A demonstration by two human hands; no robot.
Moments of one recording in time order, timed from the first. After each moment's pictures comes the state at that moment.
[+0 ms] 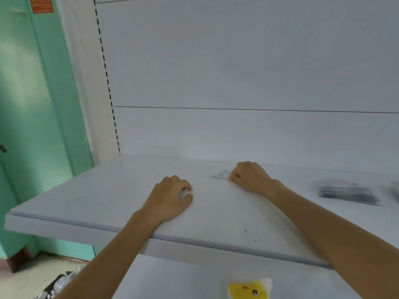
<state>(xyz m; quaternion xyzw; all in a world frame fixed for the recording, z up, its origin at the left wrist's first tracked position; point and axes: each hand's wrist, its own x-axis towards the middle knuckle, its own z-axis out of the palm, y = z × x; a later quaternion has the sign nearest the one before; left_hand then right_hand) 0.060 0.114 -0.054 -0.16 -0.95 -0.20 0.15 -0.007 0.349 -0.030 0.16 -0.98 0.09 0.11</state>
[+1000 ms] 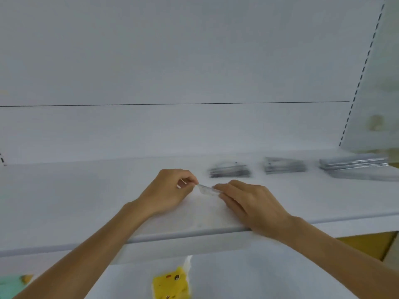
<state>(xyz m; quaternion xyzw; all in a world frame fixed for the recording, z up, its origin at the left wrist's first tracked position) 0.094 0.317 -0.034 -0.36 -0.86 -0.34 0.10 0.199 0.510 -0.039 0.20 -0.94 0.07 0.28</state>
